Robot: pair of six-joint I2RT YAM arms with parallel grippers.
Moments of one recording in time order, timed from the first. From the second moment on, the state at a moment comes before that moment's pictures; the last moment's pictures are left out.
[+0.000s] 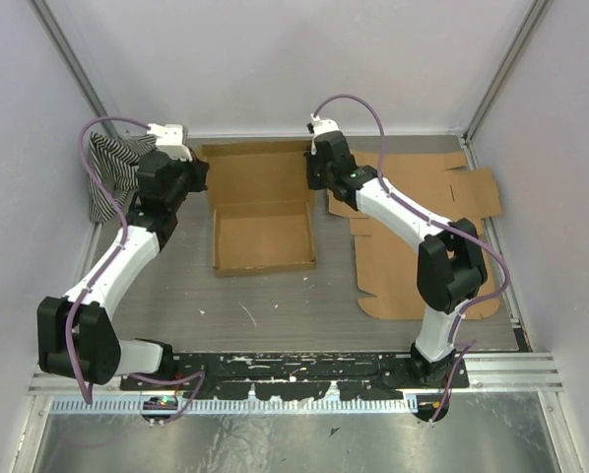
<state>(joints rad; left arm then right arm) -0.22 1.32 0.98 0.16 0.05 -0.16 0.53 1.83 1.52 -0.26 0.10 0.22</state>
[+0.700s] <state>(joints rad) -0.23 1.32 1.02 0.14 -0.07 -0.29 0.69 1.78 1.42 -0.02 0.55 0.27</state>
